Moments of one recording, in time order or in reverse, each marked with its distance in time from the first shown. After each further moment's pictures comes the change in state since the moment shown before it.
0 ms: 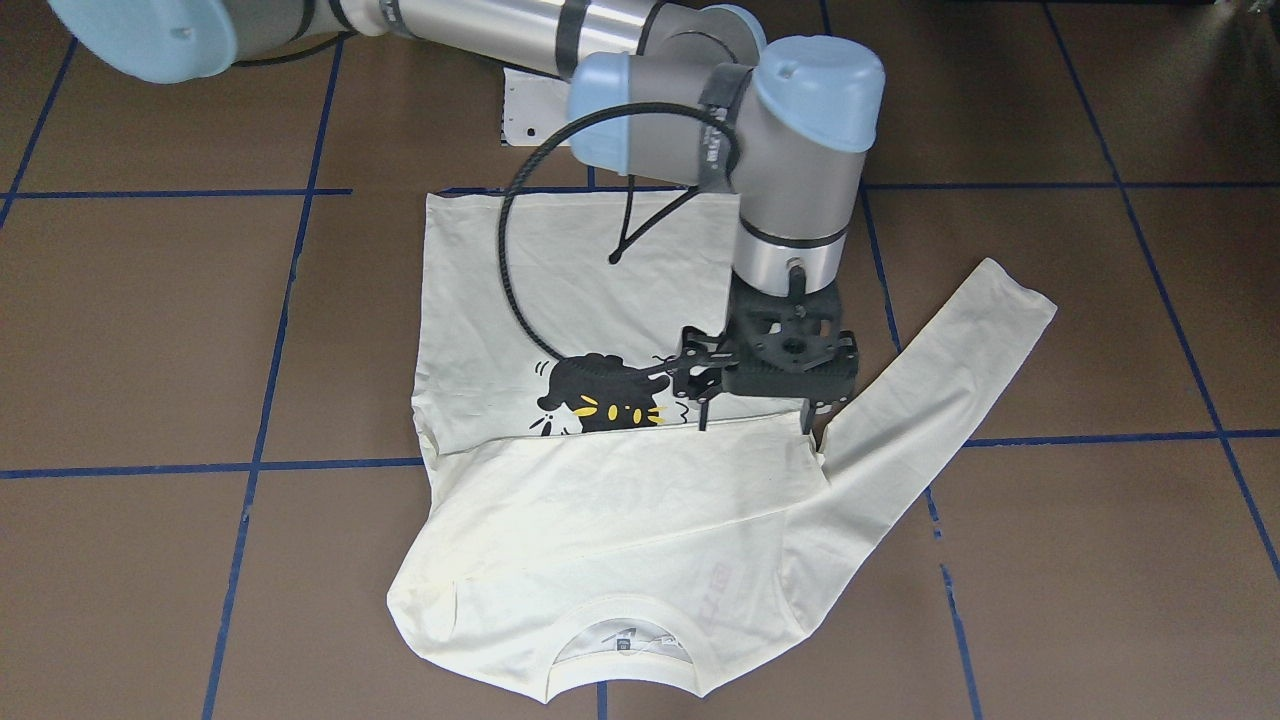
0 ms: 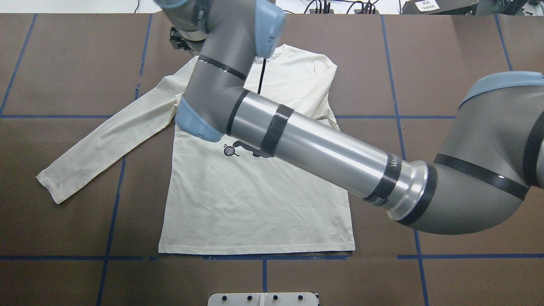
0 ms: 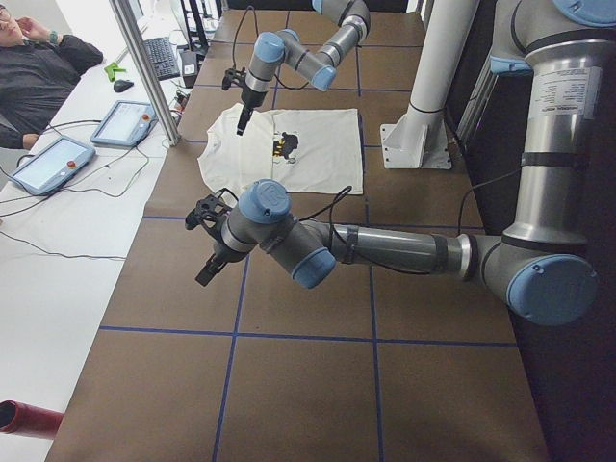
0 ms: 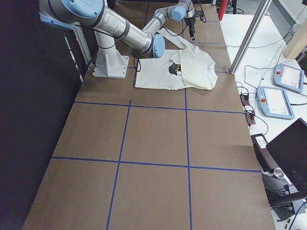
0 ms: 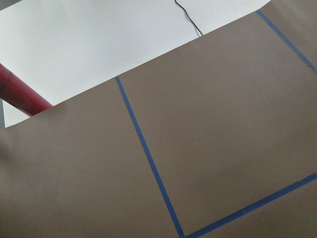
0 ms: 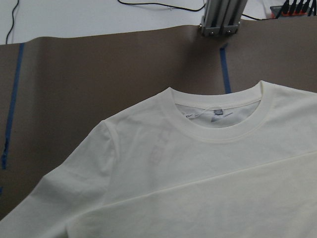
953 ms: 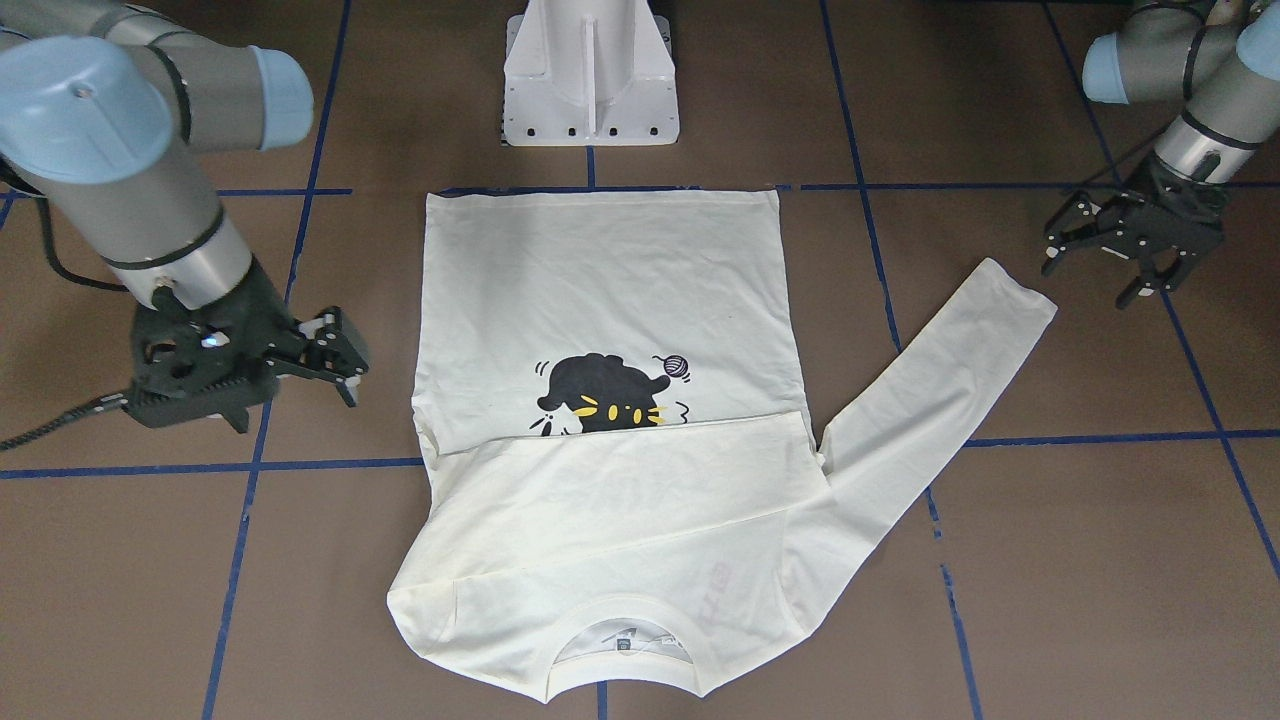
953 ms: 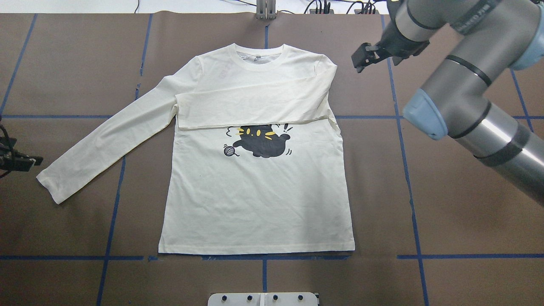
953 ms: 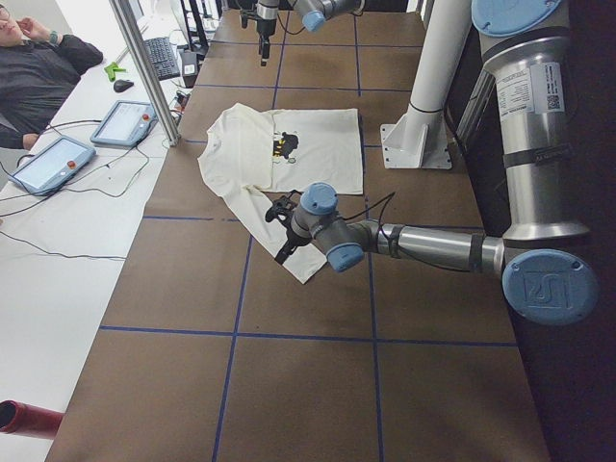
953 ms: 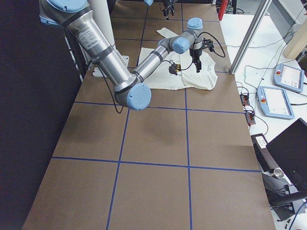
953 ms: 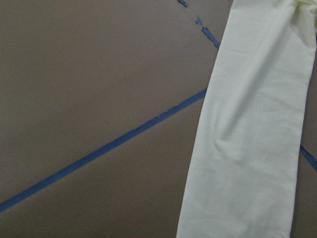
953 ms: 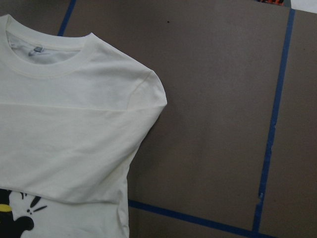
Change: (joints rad) left arm 0.501 0.234 -0.144 -0.138 0.225 -0.220; right arm 0.282 -0.771 0.721 -0.046 0.314 -0.535
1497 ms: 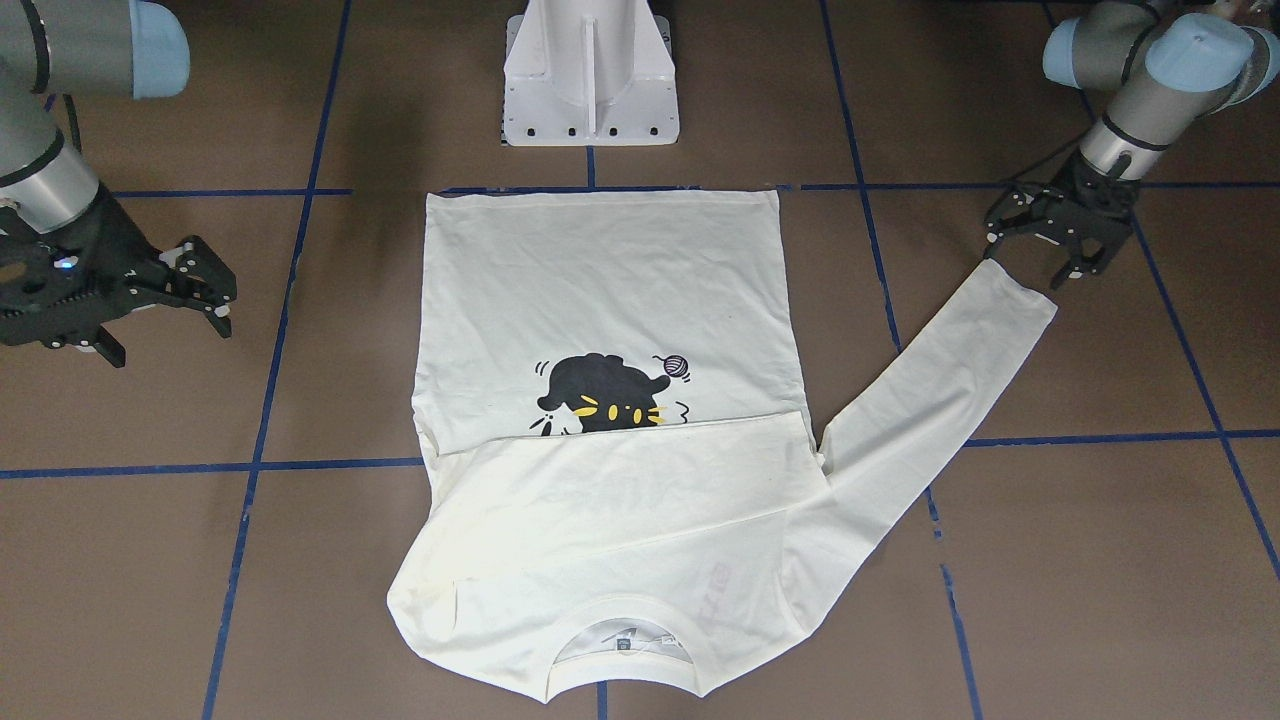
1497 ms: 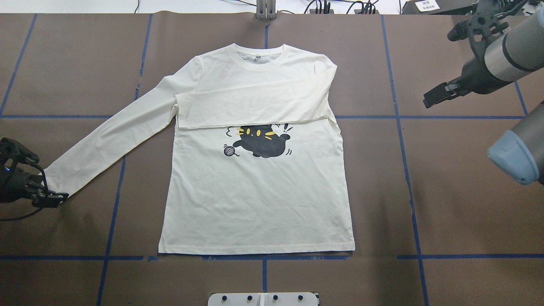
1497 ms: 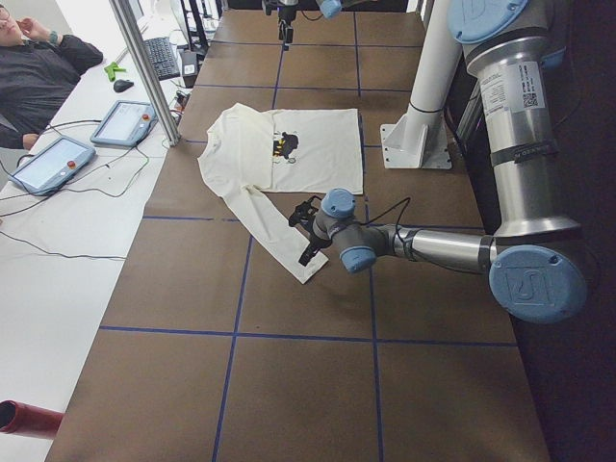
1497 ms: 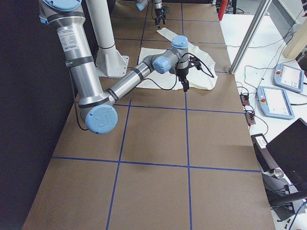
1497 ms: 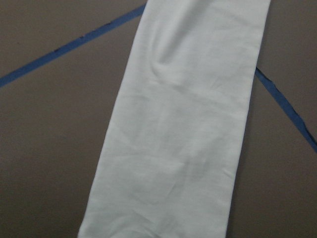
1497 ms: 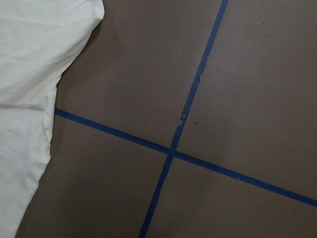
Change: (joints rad) left arm 0.239 0.037 0.003 -0.042 0.140 -0.151; right arm 0.057 -0.300 0.189 0.053 0.044 -0.147
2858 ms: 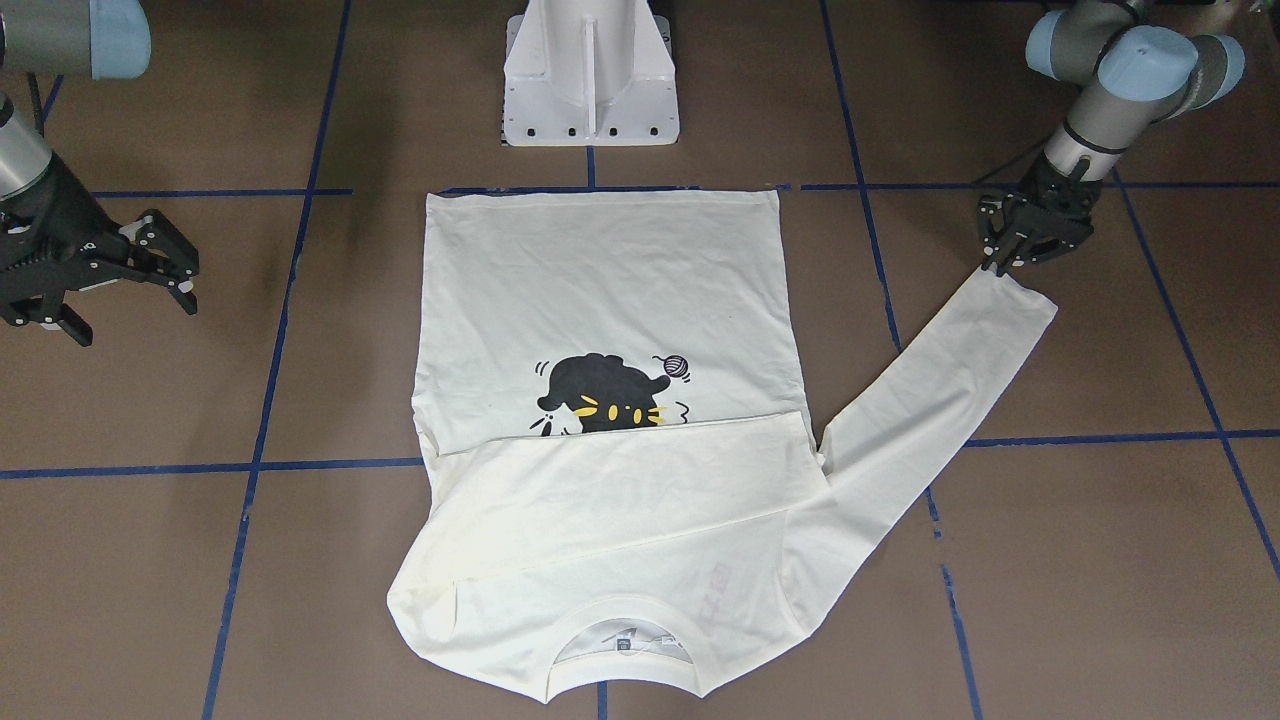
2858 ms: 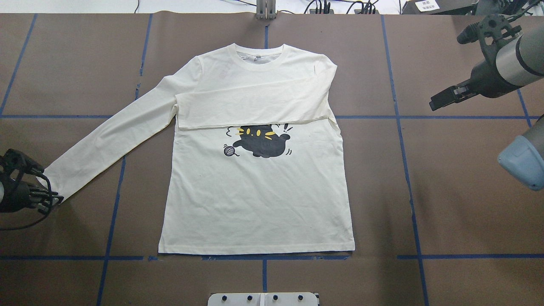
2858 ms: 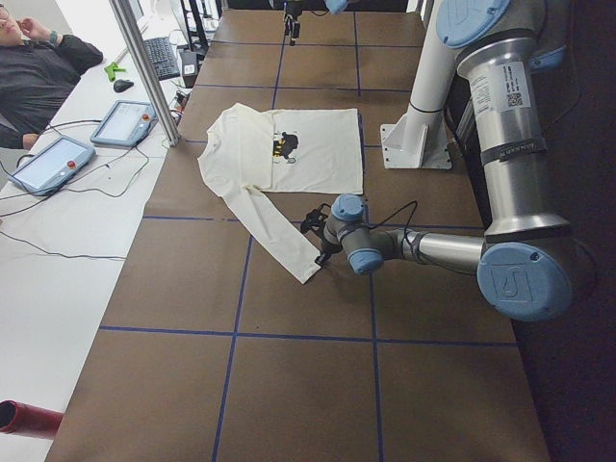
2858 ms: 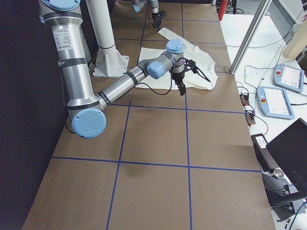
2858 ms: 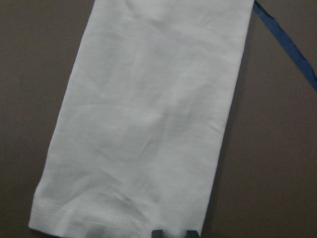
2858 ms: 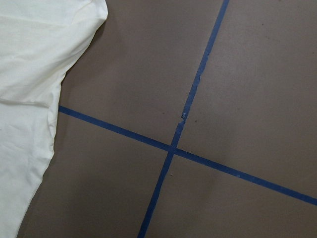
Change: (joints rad) left arm 0.038 0.014 0.014 0.004 0.028 -0.023; right arm 0.005 -0.022 0.021 0.021 0.008 0.000
